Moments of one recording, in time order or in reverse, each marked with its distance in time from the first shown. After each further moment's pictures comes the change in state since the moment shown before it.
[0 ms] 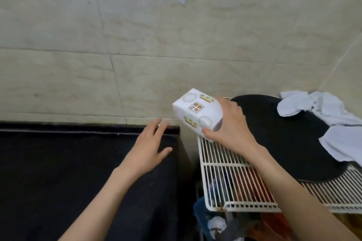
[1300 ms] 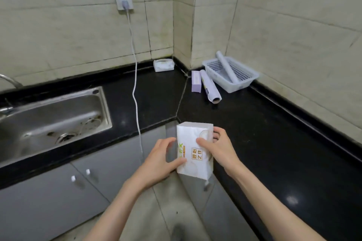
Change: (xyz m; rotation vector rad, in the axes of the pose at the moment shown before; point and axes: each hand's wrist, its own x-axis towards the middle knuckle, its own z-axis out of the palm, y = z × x) left_hand -0.649 -0.456 -0.312 -0.248 0.574 -1.087; right_hand -0.224 -0.749 0.513 0.857 -1.069 -0.158
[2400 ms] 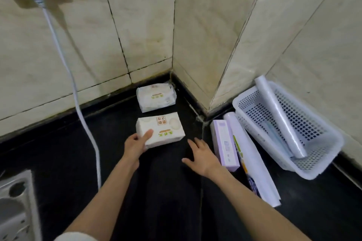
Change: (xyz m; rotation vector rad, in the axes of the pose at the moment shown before) left_hand 0.602 -0.198 -0.120 -0.782 0.201 -0.766; right_hand 0.572 -0.021 0.115 -1.061 -0.333 0.080
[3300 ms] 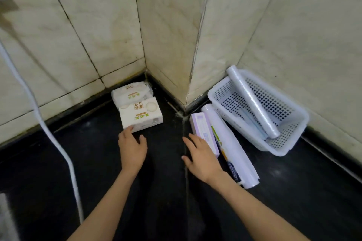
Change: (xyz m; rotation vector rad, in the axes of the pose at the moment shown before) left_hand -0.031 -0.002 0.044 0.657 0.163 0.500; right_hand -0.041 0.023 -0.005 -0.026 0.259 -0.068
